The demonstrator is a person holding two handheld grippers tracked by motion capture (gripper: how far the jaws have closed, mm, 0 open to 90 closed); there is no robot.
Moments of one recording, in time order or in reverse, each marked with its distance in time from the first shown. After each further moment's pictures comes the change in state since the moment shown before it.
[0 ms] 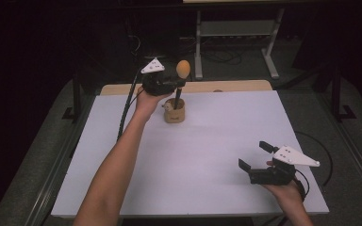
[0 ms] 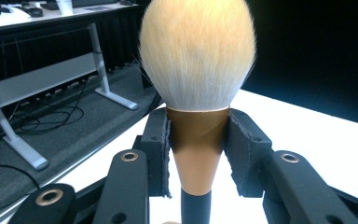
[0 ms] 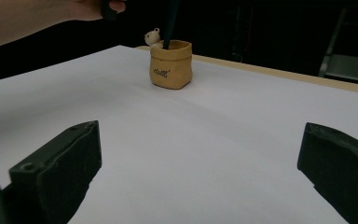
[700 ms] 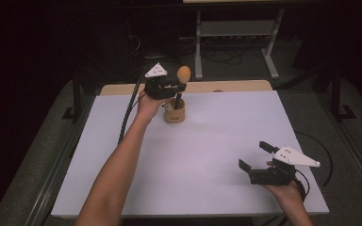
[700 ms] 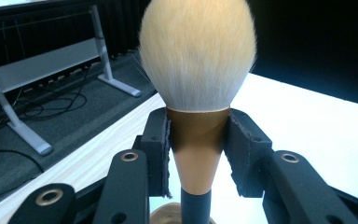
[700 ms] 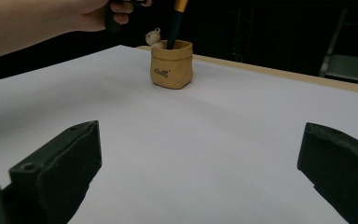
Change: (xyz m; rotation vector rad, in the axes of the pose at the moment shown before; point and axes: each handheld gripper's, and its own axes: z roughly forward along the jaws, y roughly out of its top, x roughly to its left) left arm 0.002 -0.016 0.008 0.054 0.016 -0.001; right arm 0.000 0.000 -0.001 0.002 0.002 -0.004
